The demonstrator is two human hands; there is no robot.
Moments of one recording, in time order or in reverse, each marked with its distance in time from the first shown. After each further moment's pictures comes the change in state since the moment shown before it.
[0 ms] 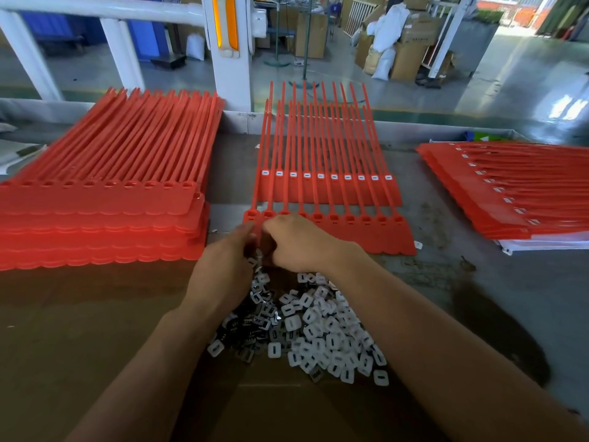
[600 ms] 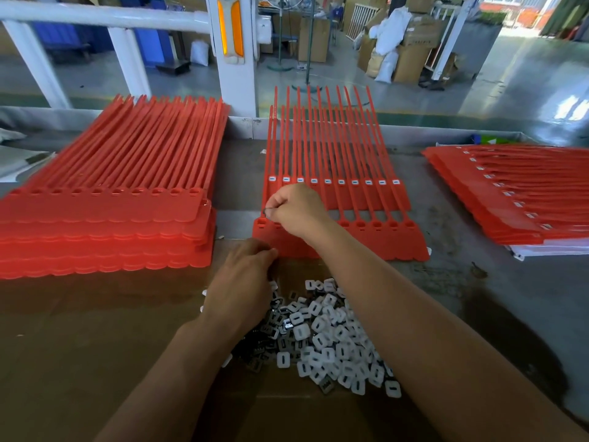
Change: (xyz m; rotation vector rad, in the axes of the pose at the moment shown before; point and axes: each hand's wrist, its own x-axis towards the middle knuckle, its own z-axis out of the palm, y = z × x) left_hand -0.006 0.005 0.006 0.315 -0.144 0.150; right_hand 0.042 0.012 -0.005 0.472 0.354 0.233
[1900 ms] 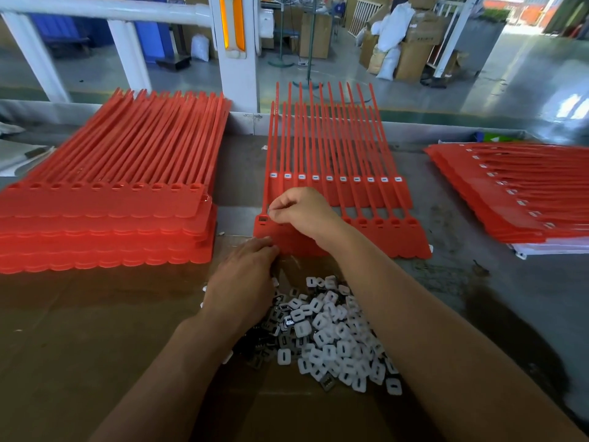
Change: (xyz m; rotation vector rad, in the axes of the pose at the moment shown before) left_hand 0.000 0.001 -0.002 0.001 -0.024 -0.027; right_hand -0.005 0.011 -0.004 0.179 -0.102 0.093
